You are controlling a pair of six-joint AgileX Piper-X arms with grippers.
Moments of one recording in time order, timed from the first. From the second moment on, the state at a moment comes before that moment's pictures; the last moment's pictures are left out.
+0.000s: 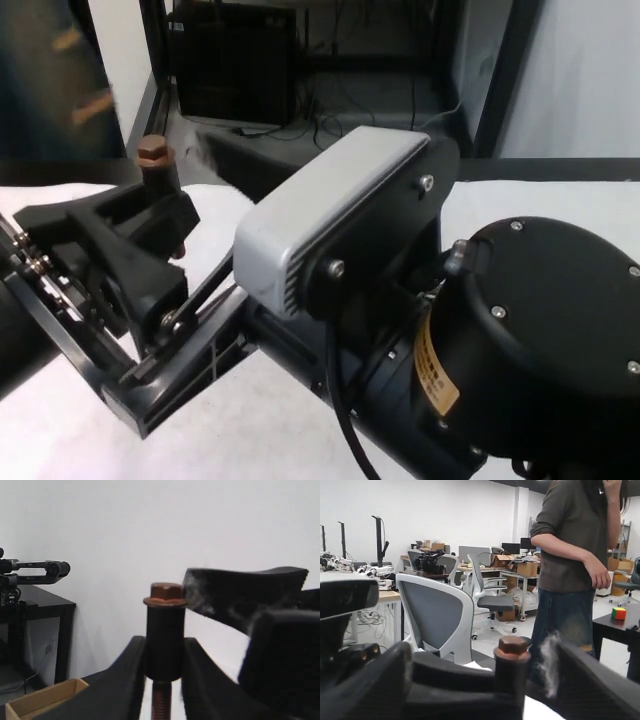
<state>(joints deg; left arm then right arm) -24.7 40.6 -12.3 -35.5 23.3 -9.6 67.9 78.0 -43.0 -40.5 18.2 -7.5</state>
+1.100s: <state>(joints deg) -24.7 67.6 -31.6 -16.8 10.8 -11.8 53.3 62.3 -43.0 -26.7 34.4 -30.5</state>
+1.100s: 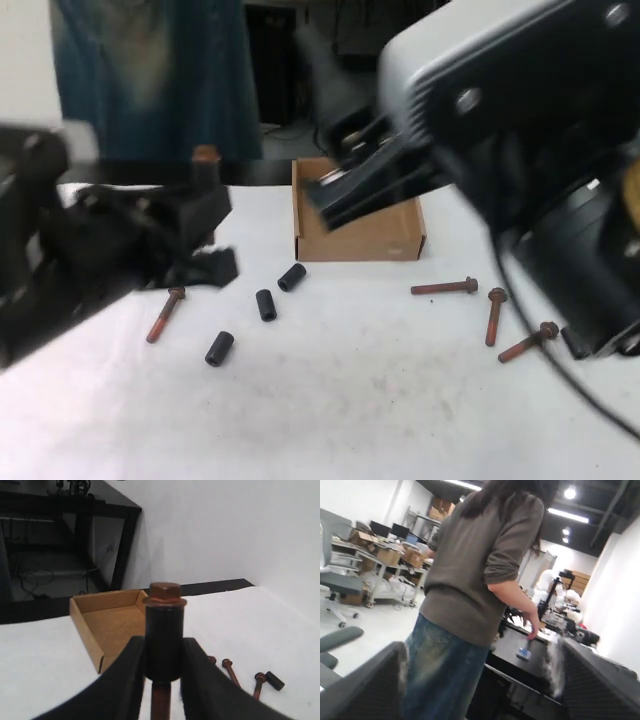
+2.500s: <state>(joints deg) -24.7 129.2 -97.5 18.4 10.8 -12.0 30.5 57.3 -43.0 8.5 31.8 -32.9</state>
